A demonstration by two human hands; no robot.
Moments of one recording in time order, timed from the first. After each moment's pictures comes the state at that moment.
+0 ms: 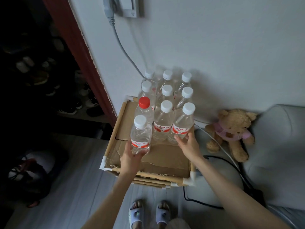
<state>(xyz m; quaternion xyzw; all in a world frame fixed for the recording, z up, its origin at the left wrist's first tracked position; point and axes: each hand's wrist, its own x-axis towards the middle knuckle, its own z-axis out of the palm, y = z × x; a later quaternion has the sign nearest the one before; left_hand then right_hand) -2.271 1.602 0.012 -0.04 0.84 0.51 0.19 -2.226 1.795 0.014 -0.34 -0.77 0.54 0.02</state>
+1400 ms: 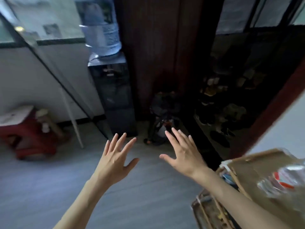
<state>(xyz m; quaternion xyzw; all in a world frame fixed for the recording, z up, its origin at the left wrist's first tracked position) -1.946 1.290 0.119 -0.23 0.97 0.09 -0.09 -2.112 1.460 0.146 0.48 -0.86 0.17 -0.07</state>
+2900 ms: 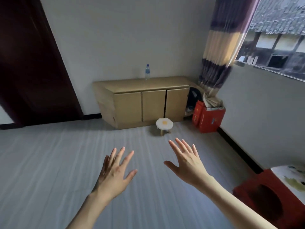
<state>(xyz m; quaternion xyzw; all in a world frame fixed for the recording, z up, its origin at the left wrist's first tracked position) -1.022 0.849 0.135 -0.87 0.47 0.03 -0.14 -1.182 0.662 0.161 0.96 -0.26 0.06 -0.10</state>
